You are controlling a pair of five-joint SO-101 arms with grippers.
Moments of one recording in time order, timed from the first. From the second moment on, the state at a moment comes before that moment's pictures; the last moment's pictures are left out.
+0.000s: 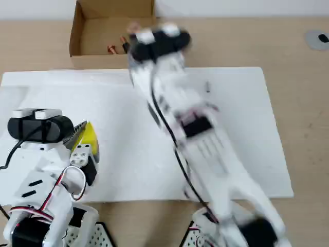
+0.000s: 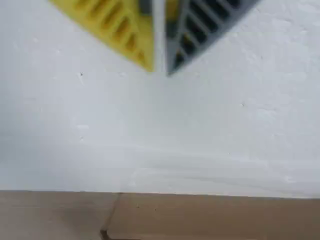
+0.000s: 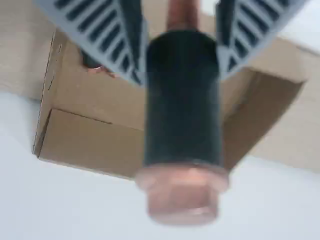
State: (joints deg) left arm 9.6 -93.5 52.1 69.9 1.3; right arm -30.8 -20.8 28.7 10.8 -10.2
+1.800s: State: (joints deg) left arm 9.5 -104.4 47.5 89.8 1.7; right arm -26.9 36.4 -92.9 96.6 -8.0
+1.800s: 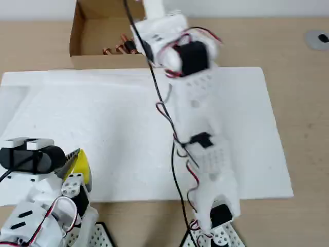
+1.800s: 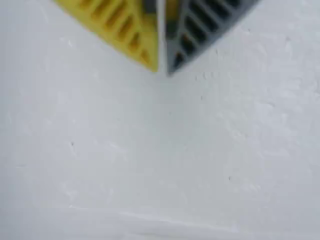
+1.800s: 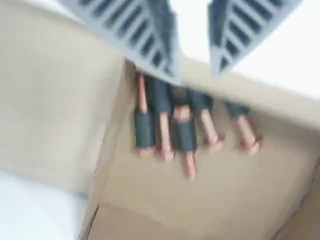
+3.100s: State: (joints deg) left arm -1.3 -104.4 81.8 79.3 1.7; right arm -7.5 -102.0 88.8 52.4 7.3
